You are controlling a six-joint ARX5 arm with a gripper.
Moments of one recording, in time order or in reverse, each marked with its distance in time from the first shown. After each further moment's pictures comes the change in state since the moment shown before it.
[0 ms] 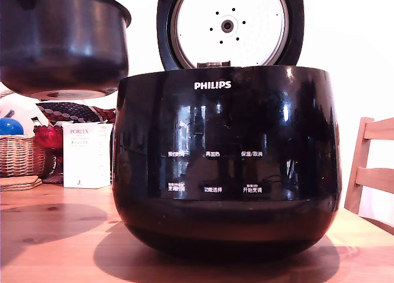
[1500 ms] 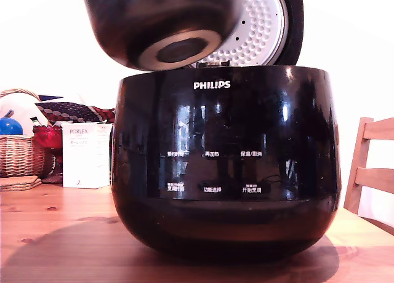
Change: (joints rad) arm -0.320 -0.015 0.047 0.070 0.190 -0.037
